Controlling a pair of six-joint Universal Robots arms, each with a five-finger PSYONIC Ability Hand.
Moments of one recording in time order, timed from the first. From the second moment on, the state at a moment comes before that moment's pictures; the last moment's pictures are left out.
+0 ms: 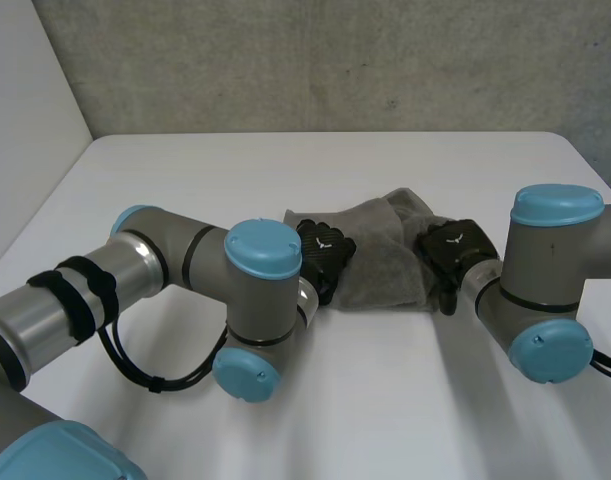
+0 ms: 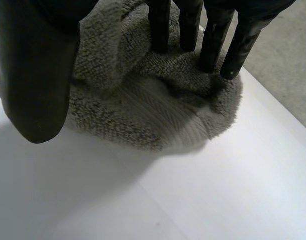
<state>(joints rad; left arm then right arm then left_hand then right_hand) 3.93 -2.58 -0.86 3.18 -1.67 3.53 1.95 -0.89 1.35 -0.05 1.55 2.66 0.95 0.95 0.94 0.95 0.93 0.29 0.29 0.29 0.29 0.12</state>
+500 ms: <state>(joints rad) 3.95 -2.43 -0.90 3.14 -1.70 3.48 1.93 -0.90 1.32 0.01 1.42 2.82 1.43 1.49 1.54 1.52 1.47 1.30 1.32 1.33 1.33 1.16</state>
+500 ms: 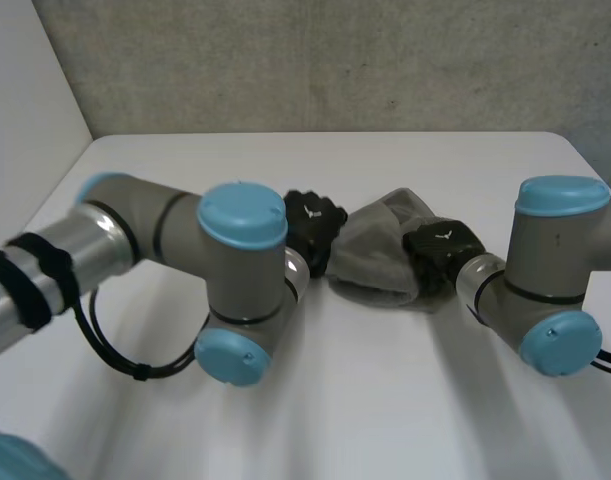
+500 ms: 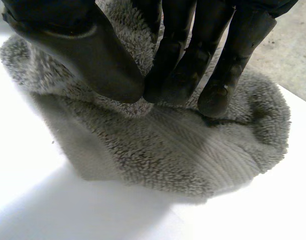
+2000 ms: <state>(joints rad) 4.29 -2.49 -0.66 2.91 -1.91 3.45 1.97 -1.06 1.46 0.15 1.37 2.58 0.71 0.71 0.70 0.71 0.70 0.46 0.45 0.45 0.45 0.25</state>
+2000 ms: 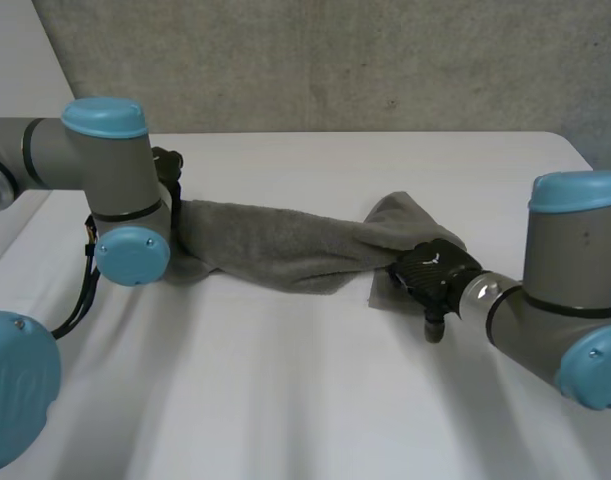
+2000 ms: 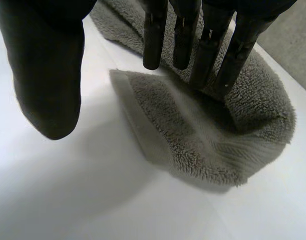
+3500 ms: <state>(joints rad) 4.26 -2.35 -1.21 3.22 -1.69 3.63 1.73 -1.08 1.37 -0.09 1.48 2.71 0.60 0.61 0.61 0.61 0.62 1.31 1.29 1.33 1.33 1.16</state>
